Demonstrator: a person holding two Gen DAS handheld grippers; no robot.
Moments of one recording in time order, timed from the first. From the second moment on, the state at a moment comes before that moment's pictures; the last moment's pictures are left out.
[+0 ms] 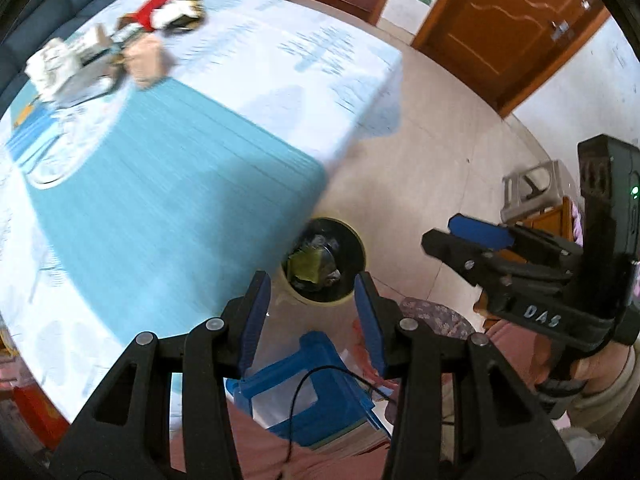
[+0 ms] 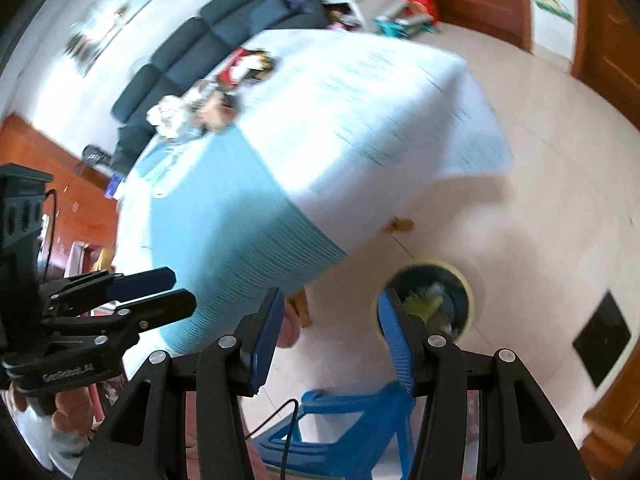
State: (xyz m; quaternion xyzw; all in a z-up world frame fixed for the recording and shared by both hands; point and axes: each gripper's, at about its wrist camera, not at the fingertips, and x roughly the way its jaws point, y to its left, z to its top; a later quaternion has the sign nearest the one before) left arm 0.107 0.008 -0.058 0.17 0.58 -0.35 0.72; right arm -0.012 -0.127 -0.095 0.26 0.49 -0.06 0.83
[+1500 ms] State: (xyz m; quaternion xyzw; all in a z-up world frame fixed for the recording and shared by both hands) left arm 0.462 0.173 -0.118 0.13 0.56 -0.26 0.78; right arm 0.382 0.032 -0.107 0.18 0.54 0.01 0.82
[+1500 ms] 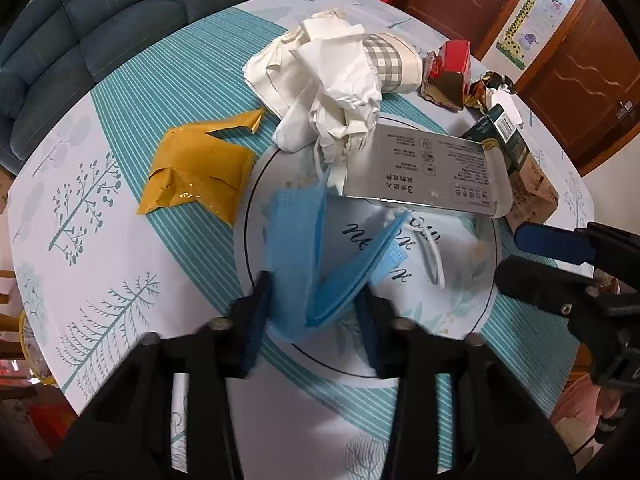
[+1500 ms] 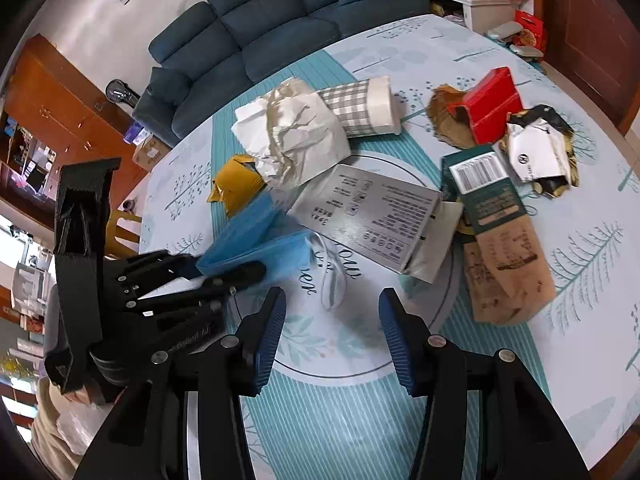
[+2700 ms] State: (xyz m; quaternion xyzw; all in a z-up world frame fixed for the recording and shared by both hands) left arm 0.417 0.364 -0.095 -0.08 0.55 -0.11 0.83; right arm 0.547 0.181 -0.159 0.03 0.55 0.06 0.83
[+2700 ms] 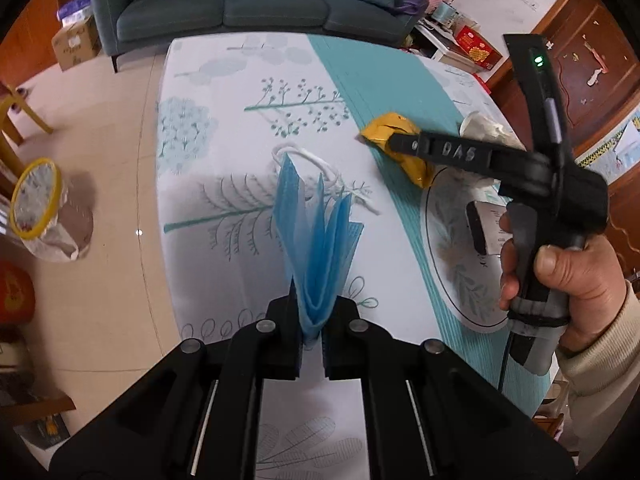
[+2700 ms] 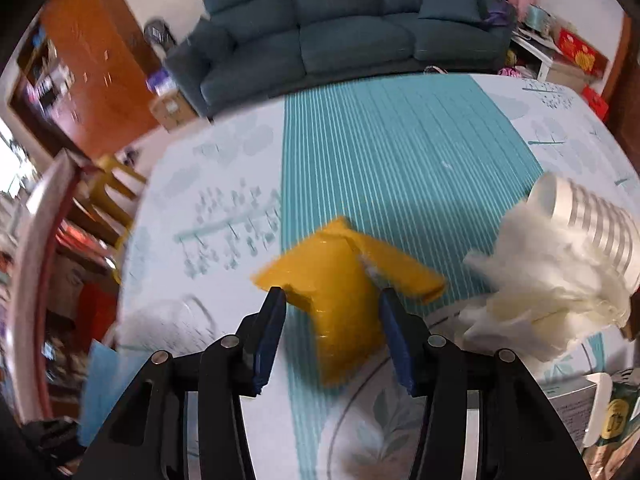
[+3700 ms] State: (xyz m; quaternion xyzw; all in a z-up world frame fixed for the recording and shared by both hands) left arm 0.211 0.145 -0.014 0.03 0.54 -0.30 0.79; right arm 0.111 -0.036 -0.041 0.18 0.43 0.03 0.89
